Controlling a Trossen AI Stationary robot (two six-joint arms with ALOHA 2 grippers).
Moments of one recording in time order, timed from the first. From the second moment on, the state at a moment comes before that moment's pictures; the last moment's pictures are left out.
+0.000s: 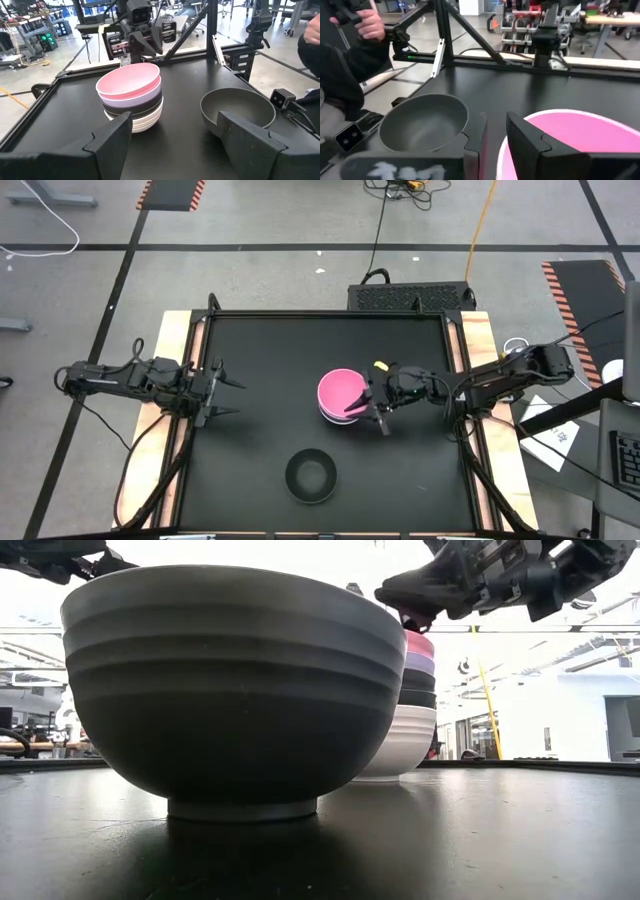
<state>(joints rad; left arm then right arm) -0.12 0.30 0.42 -0.31 0.05 0.11 0.04 1.31 0.52 0.61 -0.26 0.00</state>
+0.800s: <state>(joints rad) -0.12 0.30 0.42 -0.31 0.13 0.11 0.24 1.22 0.42 0.61 -0.12 -0.09</state>
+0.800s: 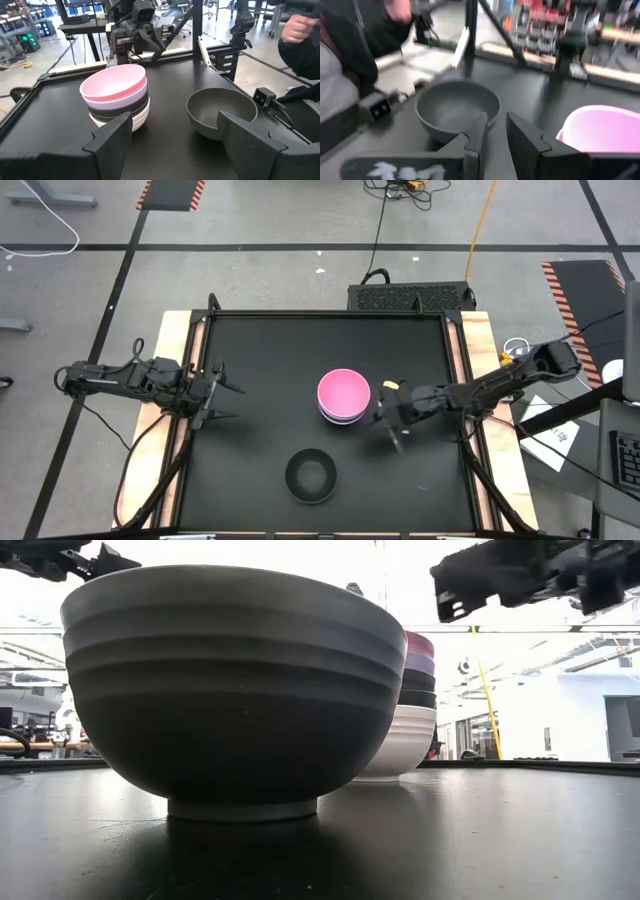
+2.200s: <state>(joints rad) -0.12 0.30 0.42 -0.33 0.07 0.12 0.51 1.13 0.19 0.90 0.11 -0.08</state>
